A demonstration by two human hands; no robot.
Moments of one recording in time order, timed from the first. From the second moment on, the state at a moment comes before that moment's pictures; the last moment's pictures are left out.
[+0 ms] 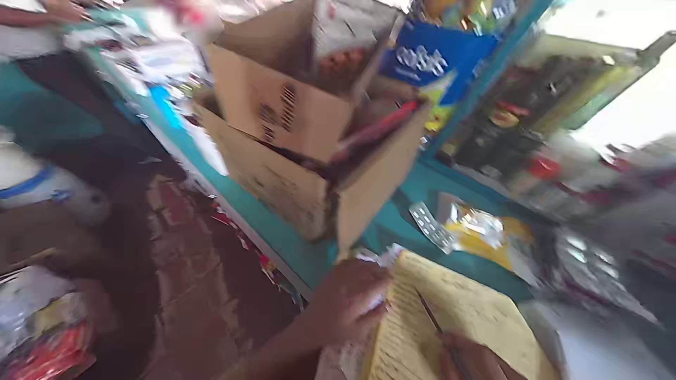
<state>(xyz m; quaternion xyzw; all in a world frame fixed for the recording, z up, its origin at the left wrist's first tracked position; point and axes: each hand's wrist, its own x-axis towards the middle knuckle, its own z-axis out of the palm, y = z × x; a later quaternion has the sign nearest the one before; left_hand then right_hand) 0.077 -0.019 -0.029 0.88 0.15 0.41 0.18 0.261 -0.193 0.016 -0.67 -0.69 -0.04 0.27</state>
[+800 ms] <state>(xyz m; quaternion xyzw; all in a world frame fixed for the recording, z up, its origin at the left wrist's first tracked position) 0.076 -0.017 -0.025 0.91 0.20 0.32 0.17 0.270 -0.185 0.000 -0.62 -0.70 -0.07 0.35</state>
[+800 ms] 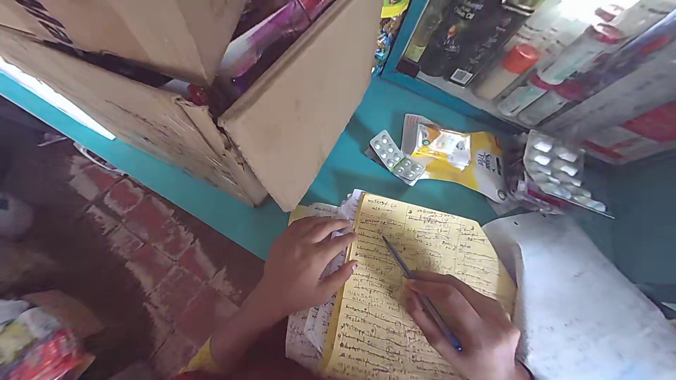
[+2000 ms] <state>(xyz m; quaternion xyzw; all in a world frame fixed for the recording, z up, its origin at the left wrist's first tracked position) 0.080 -0.003 -0.020 0.94 0.18 0.22 0.19 0.219 -0.204 0.050 -0.59 -0.80 -0.04 0.09</state>
